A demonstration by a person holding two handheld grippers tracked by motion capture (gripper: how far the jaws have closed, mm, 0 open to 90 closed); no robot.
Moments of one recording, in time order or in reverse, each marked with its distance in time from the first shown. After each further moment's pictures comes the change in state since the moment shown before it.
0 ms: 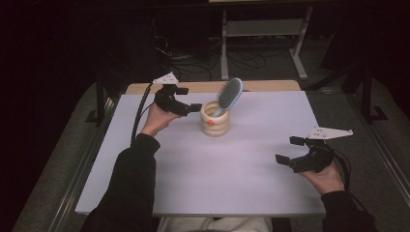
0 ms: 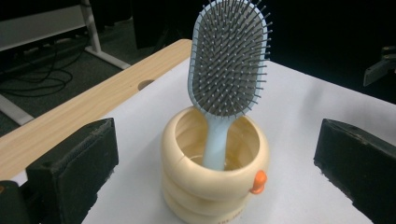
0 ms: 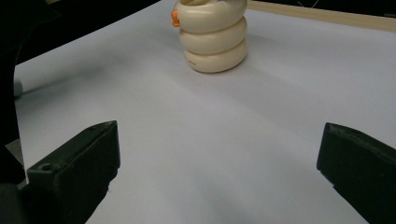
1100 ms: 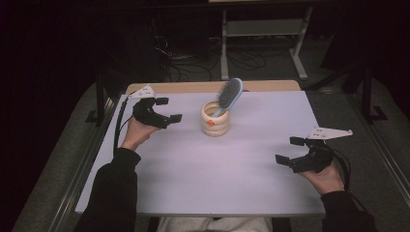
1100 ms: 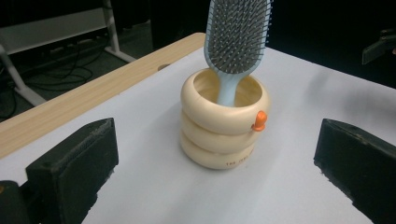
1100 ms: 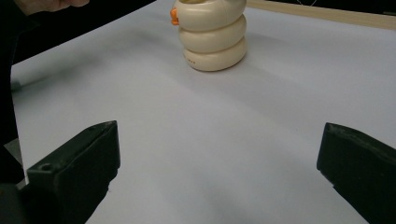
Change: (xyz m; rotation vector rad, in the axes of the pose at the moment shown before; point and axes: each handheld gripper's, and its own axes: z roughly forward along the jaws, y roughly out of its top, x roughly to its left) left arm -0.001 -0.042 -0.057 -0.028 0.062 -0.008; right arm 0.001 0.000 0.000 0.006 -0.005 0.003
